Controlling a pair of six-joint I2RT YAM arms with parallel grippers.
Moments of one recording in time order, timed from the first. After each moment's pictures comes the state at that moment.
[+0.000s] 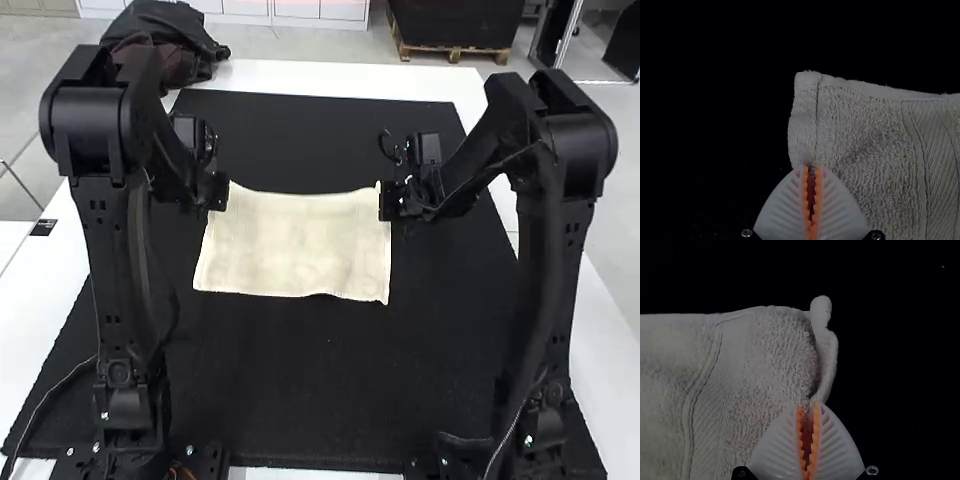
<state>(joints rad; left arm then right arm) 0.09 1.93 0.93 0.34 0.05 0.14 0.27 1.98 0.96 0.38 -0.11 0.09</state>
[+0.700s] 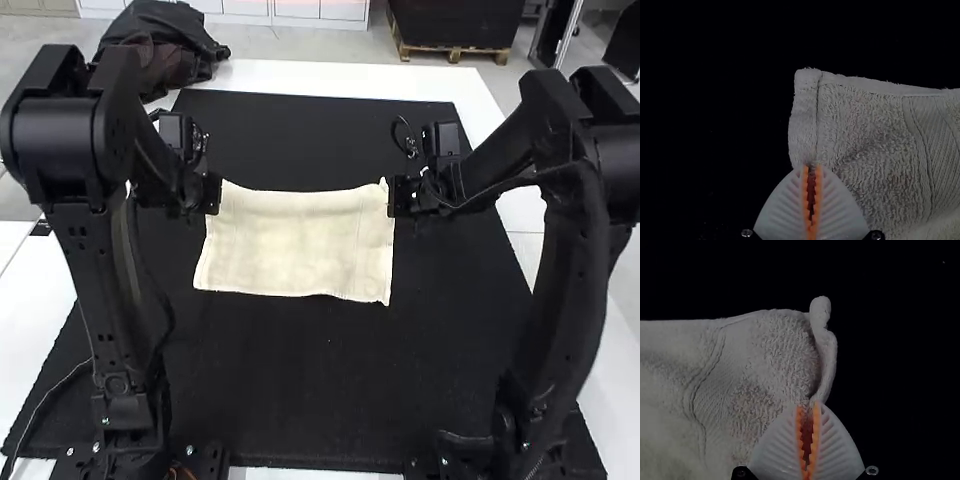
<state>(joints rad) 0.12 1.74 0.77 0.30 0.11 0.14 0.25 1.79 0.86 0.27 -0.21 0.10</state>
